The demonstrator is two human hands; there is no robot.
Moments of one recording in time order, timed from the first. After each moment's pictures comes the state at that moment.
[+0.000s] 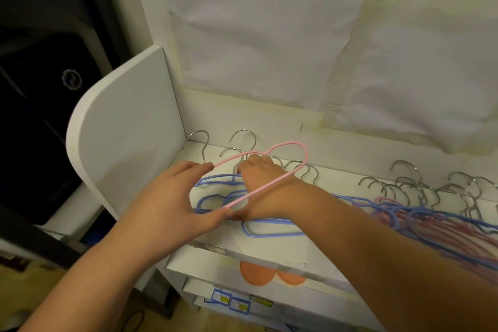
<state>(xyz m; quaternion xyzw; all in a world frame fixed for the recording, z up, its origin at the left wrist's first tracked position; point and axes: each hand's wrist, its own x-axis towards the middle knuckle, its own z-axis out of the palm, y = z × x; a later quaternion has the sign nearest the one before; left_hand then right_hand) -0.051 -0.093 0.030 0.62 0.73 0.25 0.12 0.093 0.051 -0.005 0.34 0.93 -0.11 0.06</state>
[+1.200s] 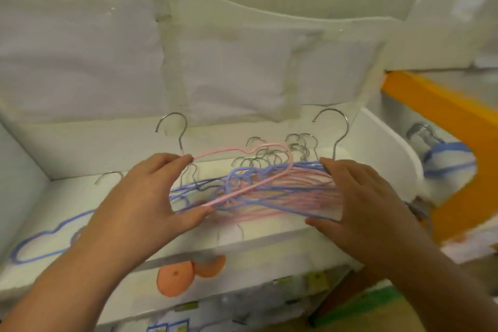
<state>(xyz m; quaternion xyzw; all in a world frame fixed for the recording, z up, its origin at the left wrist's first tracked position) 0.096 -0.071 0.065 0.78 0.59 0.21 0.03 0.408 -0.099 0.068 0.65 0.75 0.03 -0.11</state>
